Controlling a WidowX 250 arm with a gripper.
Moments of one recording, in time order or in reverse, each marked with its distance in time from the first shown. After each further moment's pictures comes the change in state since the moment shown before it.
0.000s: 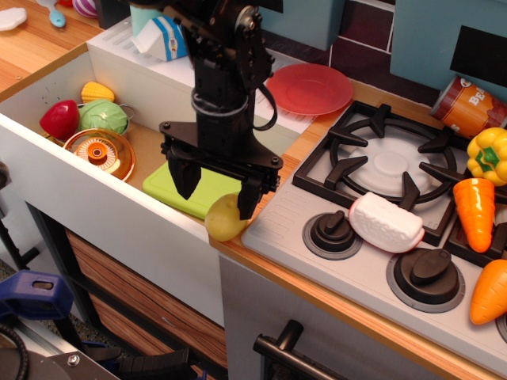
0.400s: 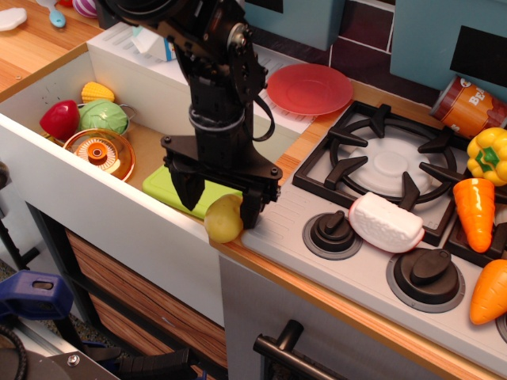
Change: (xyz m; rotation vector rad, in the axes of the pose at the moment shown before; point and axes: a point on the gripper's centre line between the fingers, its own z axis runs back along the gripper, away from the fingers) arm -0.002 -0.004 -0.011 -0.053 -0.010 0.012
